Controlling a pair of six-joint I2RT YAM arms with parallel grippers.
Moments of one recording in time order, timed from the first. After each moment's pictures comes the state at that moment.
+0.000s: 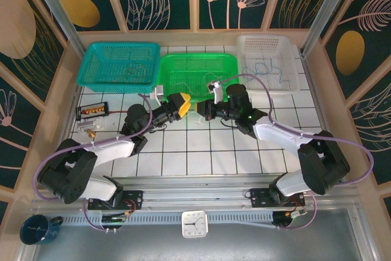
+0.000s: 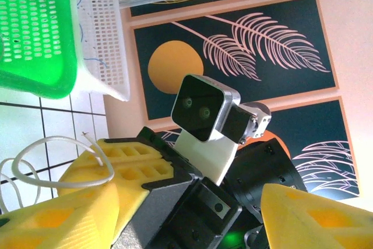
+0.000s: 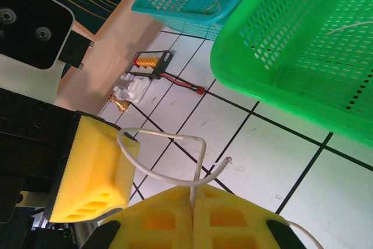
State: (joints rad) left arm -0.57 1.39 0.49 1.02 0.49 -1.48; right arm 0.64 1.42 0.80 0.23 -0.50 0.47
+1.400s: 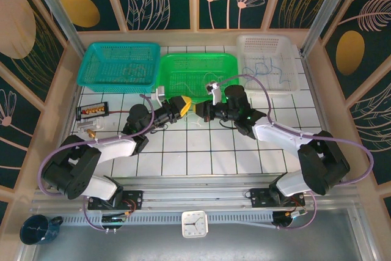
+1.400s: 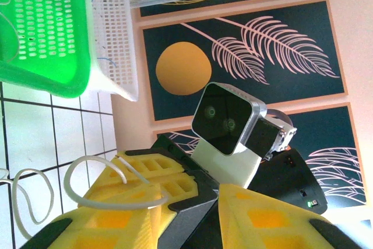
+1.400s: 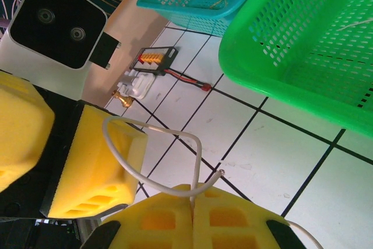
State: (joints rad) left arm -0.57 1.44 0.49 1.03 0.49 -1.49; right arm 0.65 1.42 0.80 0.23 -0.49 0.47
